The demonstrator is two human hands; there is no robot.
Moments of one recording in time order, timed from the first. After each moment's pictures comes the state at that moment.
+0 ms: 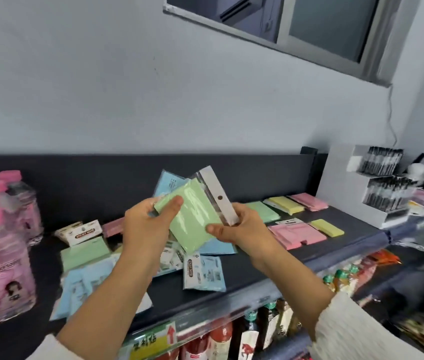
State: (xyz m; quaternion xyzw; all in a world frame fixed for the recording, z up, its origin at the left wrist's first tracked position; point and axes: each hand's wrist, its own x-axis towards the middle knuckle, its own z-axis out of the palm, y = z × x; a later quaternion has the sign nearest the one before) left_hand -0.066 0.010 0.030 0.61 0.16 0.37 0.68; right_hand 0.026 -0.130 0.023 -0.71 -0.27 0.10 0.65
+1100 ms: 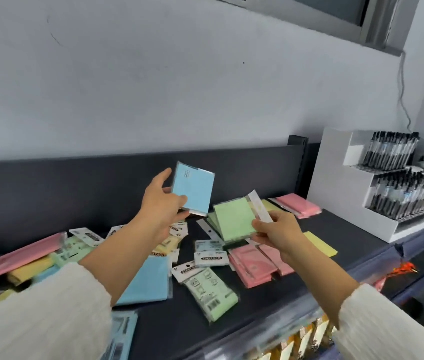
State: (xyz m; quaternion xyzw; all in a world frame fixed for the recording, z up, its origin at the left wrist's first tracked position) left_hand 0.159 -0.052 0.037 0.65 0.17 0.24 0.70; right_hand 0.258 -0.247 -0.012 -0.75 -0.05 0.06 0.65
